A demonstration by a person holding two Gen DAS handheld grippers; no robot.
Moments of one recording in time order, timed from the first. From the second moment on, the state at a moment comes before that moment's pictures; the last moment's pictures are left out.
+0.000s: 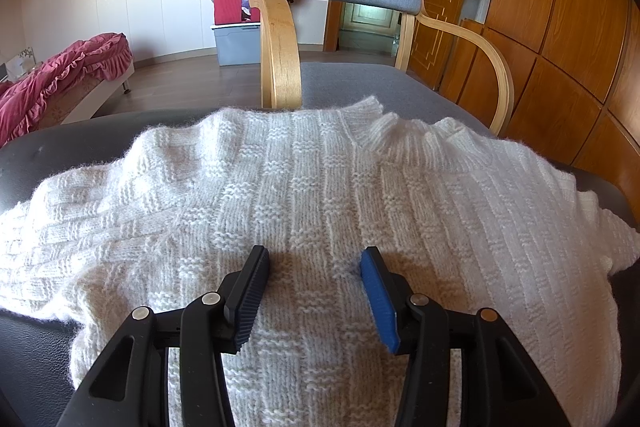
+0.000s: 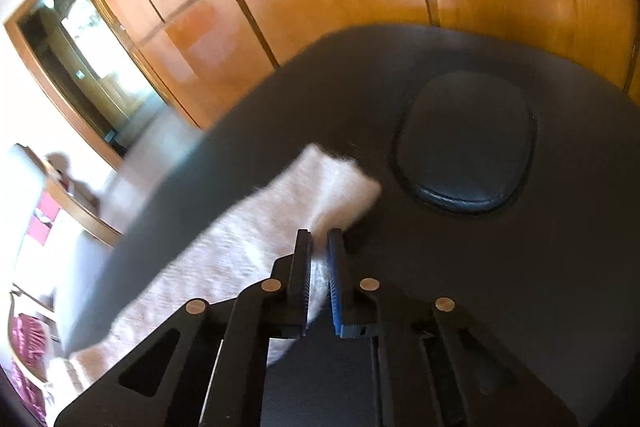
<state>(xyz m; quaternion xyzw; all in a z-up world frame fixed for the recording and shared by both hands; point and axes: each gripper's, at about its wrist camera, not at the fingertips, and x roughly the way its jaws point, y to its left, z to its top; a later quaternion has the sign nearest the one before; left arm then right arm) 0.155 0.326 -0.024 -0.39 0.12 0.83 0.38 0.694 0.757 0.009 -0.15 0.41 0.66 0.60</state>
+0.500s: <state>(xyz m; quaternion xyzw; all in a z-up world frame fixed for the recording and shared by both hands) 0.154 0.324 -0.023 -0.39 0.11 0.83 0.38 0.611 0.737 0.055 -0.15 0.37 0.74 0.54</state>
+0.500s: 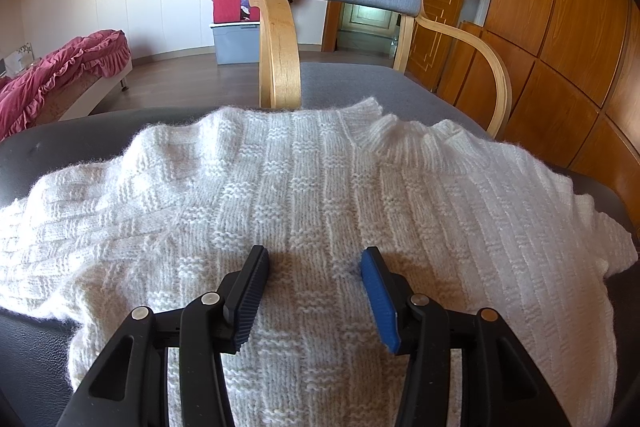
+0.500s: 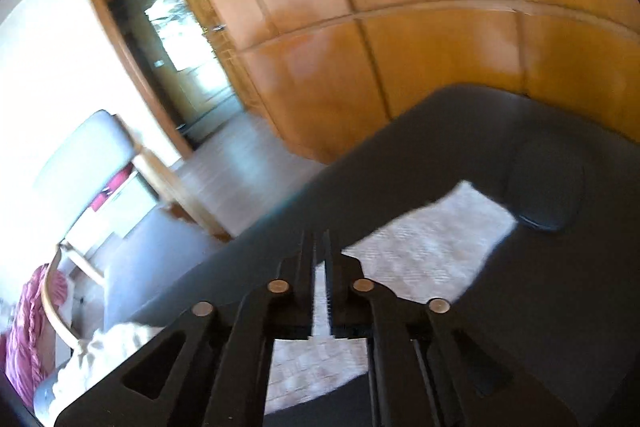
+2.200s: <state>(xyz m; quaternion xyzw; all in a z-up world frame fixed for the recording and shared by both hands) 0.153 0.321 -0.023 -0.39 0.08 0.82 0.40 0.279 0.610 0.078 -0.21 0.32 0.89 0.23</state>
